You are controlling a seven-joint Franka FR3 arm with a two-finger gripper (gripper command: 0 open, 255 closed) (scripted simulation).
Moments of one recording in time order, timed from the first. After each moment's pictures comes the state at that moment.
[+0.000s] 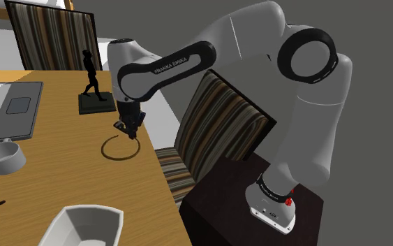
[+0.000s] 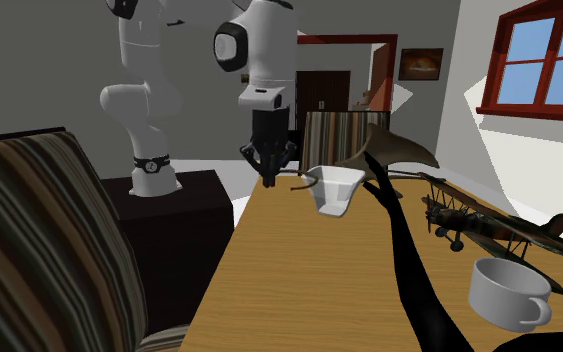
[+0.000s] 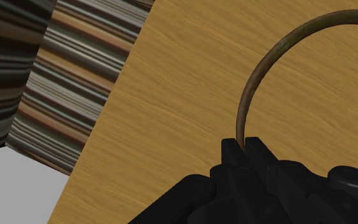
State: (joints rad) arm 0.28 0.36 0.21 -1.84 -0.01 2.08 0.37
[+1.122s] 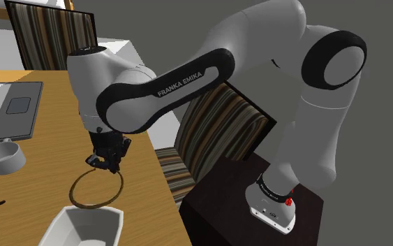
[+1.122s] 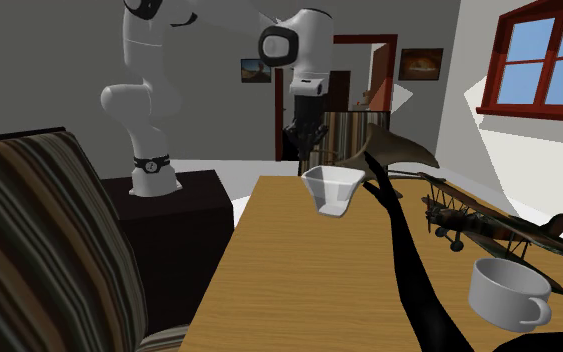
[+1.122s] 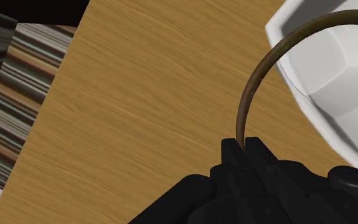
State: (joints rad) arm 0.47 0.32 0.31 -1.86 -0.01 2.06 0.65
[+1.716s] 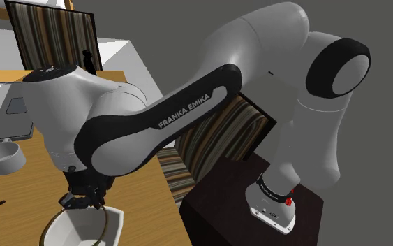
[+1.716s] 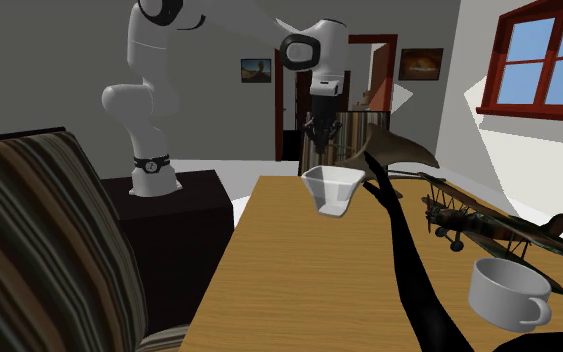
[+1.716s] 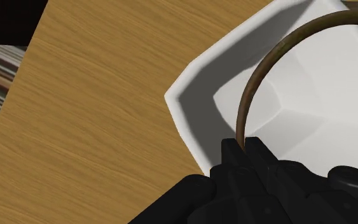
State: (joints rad) arm 0.60 0.38 0.37 -1.78 -0.03 2.06 0.83
